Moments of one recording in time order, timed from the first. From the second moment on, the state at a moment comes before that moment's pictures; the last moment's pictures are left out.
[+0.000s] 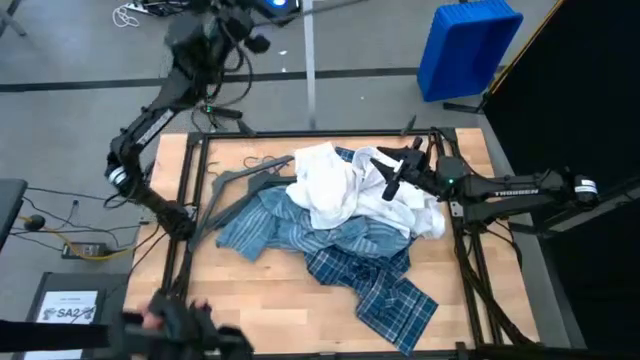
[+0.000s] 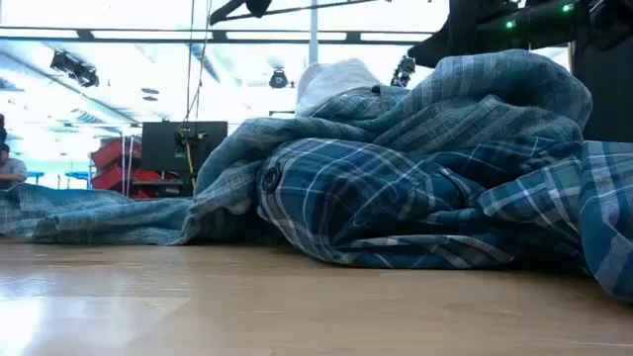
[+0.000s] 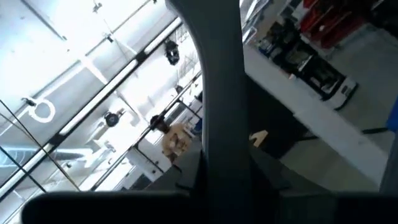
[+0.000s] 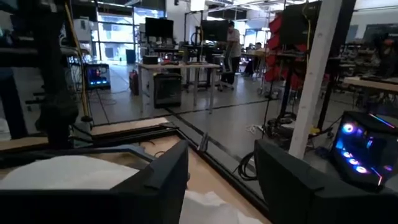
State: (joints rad) left arm 0.83 1.57 1.89 0.04 -0.30 0.98; right arm -0.15 0.89 0.45 0.51 0.41 -0.07
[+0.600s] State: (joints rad) left arm 0.84 1.88 2.29 -0.17 -0.12 0.95; right arm -0.15 0.89 0.45 0.51 0.41 -0.12
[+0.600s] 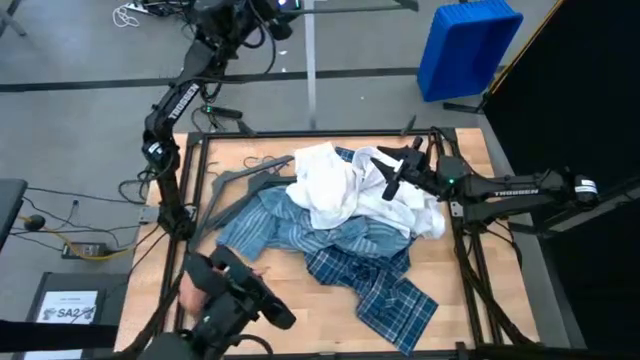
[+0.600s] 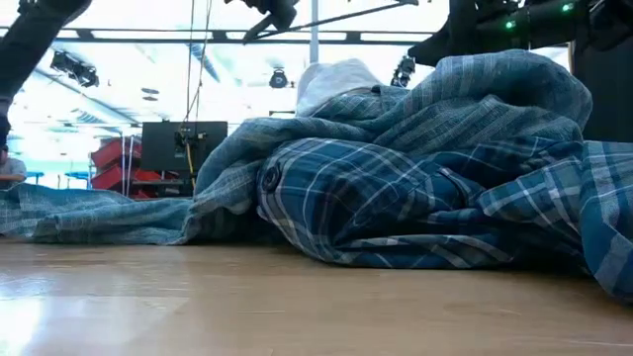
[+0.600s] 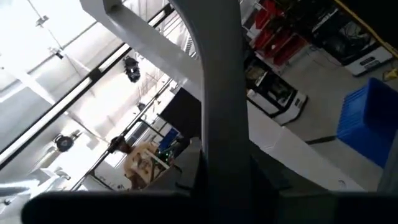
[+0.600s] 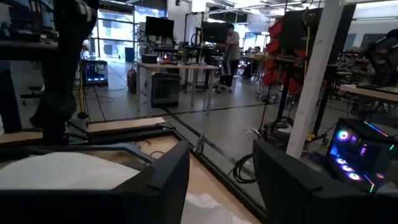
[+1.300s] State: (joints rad) left arm 0.65 1.64 2.31 -0.95 -0.77 0.48; right arm -0.17 0.89 0.45 0.51 0.42 -0.15
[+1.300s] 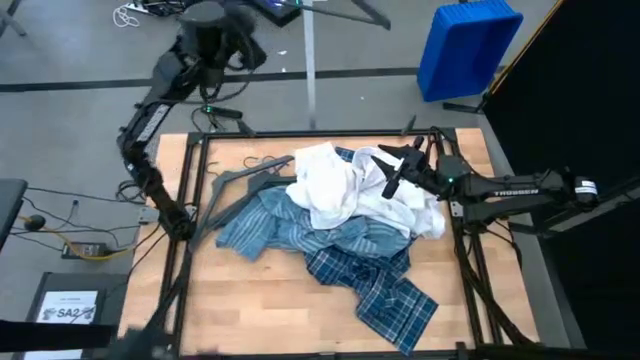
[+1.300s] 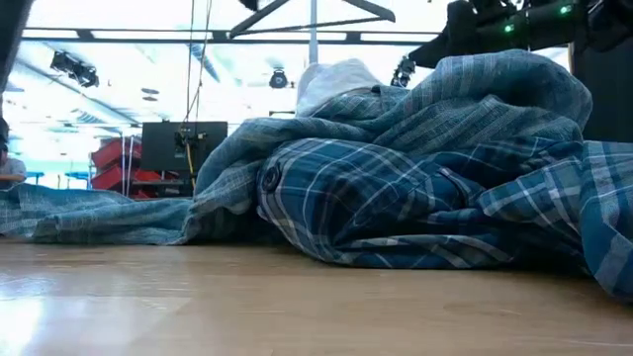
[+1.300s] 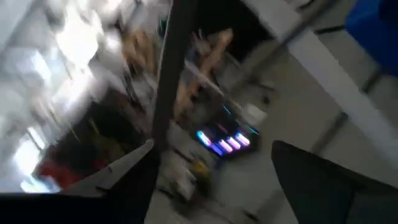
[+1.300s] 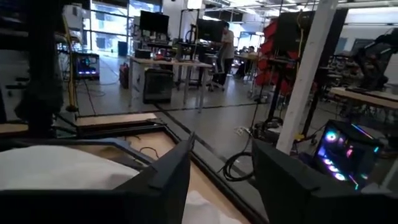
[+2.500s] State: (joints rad) left arm 0.72 1.29 0.74 -1.17 -0.18 -0.45; right arm -0.17 0.89 0.46 0.52 0.37 -0.11
